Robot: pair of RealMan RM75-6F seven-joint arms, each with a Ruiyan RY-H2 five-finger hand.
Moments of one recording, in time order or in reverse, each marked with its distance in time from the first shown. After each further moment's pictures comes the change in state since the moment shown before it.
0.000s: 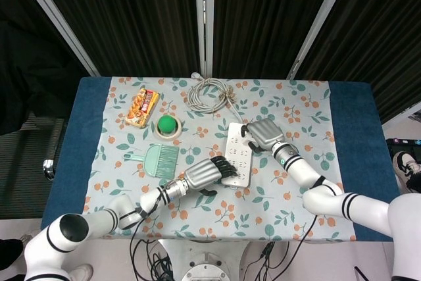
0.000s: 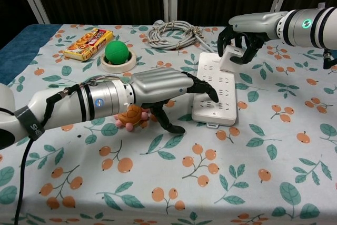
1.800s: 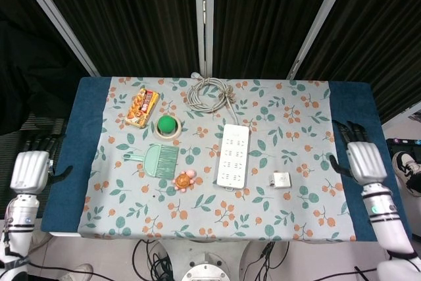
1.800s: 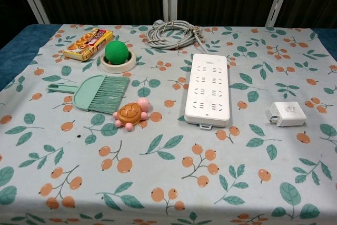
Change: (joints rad) left arm 0.722 0.722 -0.056 -0.652 -0.390 0.602 0.375; right arm -0.608 0.344 -0.092 -0.374 -0.265 0.730 0.196
